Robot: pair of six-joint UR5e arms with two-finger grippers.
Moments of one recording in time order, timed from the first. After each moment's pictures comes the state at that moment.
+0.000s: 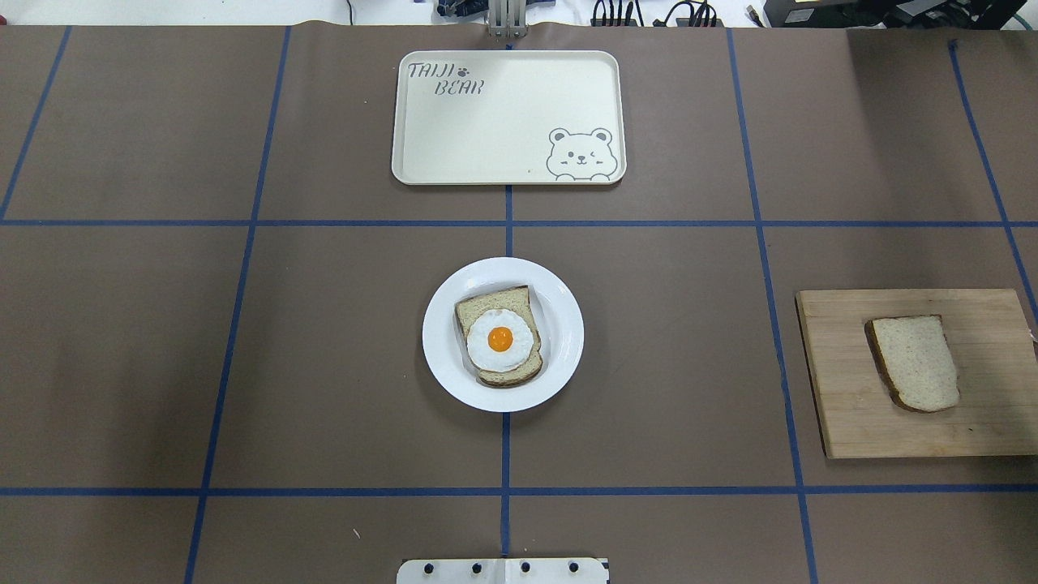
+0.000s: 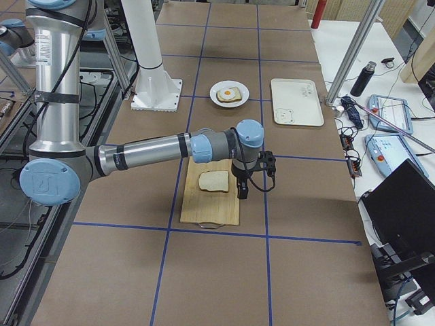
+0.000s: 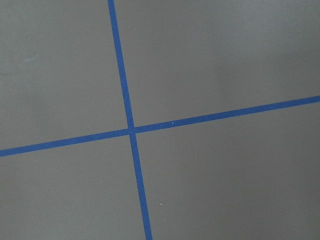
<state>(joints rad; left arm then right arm) -1.48 -1.54 -1.69 -1.75 -2.38 -0.08 1.36 -1.64 1.84 -1.58 2.38 0.14</state>
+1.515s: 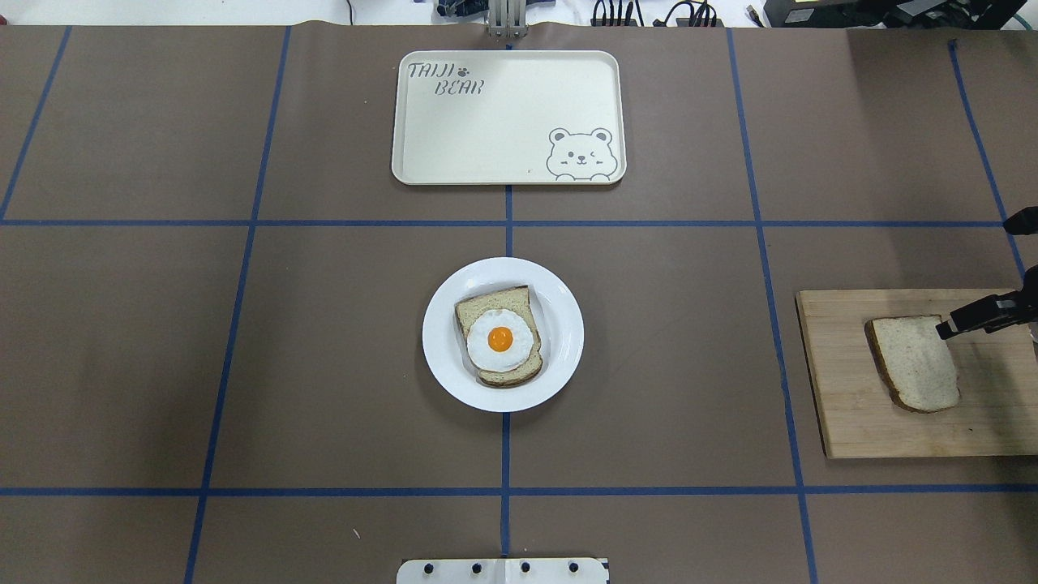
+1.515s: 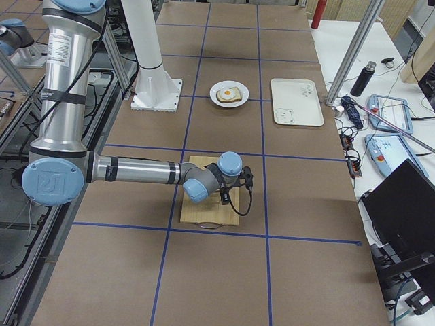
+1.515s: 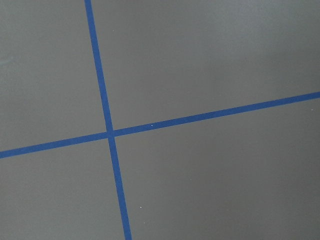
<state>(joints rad) -1.47 -1.55 -1.73 -1.74 -2.42 -0.08 1.09 -1.73 1.57 -0.86 2.45 0.57</state>
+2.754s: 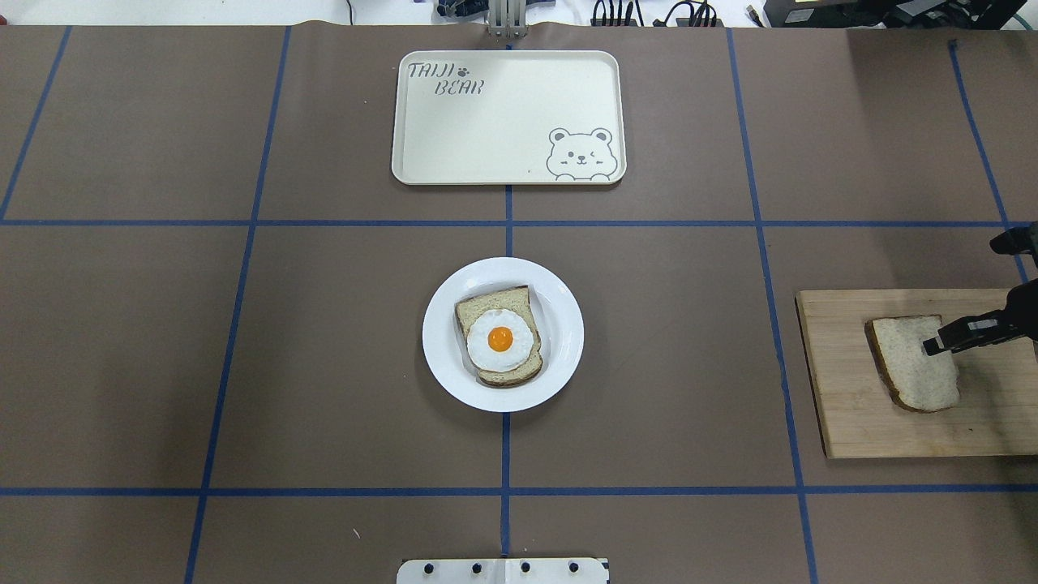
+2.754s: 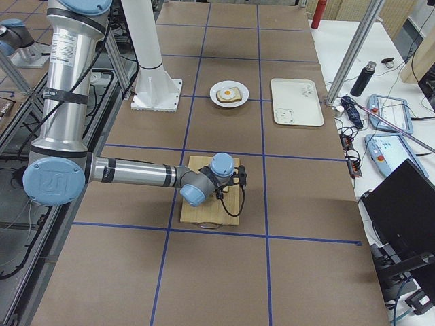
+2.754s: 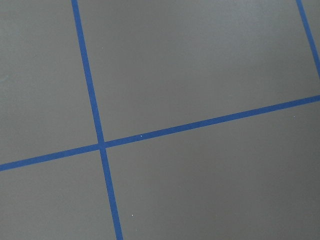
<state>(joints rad) -1.48 -1.53 -1.78 -1.74 -2.42 -0.08 1.03 -1.75 1.55 -0.73 2.44 0.69</state>
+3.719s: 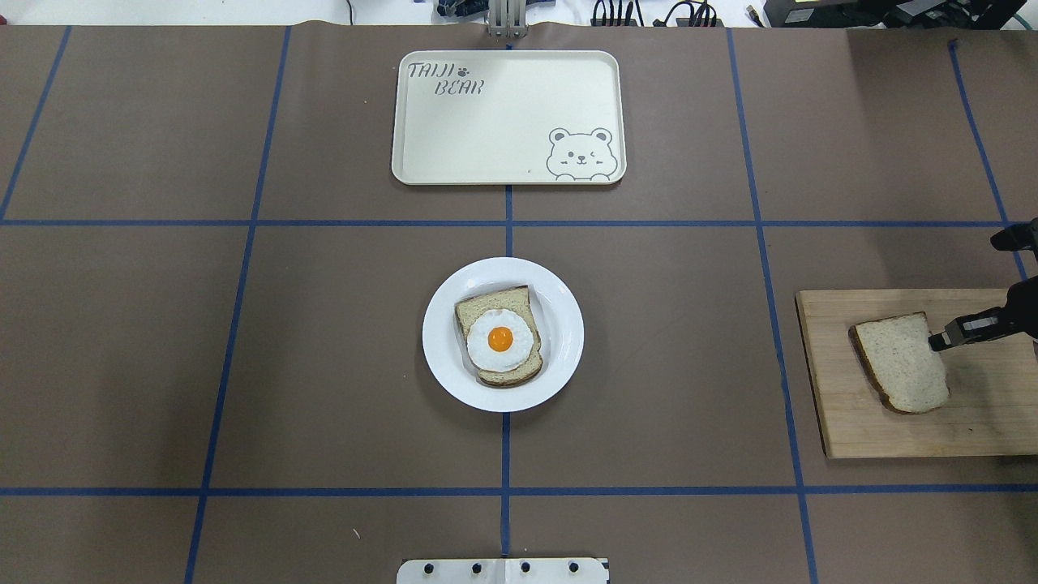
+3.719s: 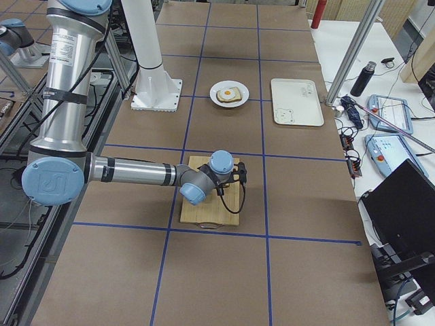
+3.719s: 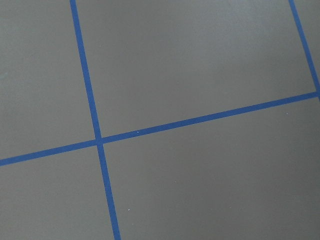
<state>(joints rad) -1.48 -1.53 -1.78 -1.74 -2.44 -0.10 1.04 -1.75 1.59 -0.71 2.44 0.69</state>
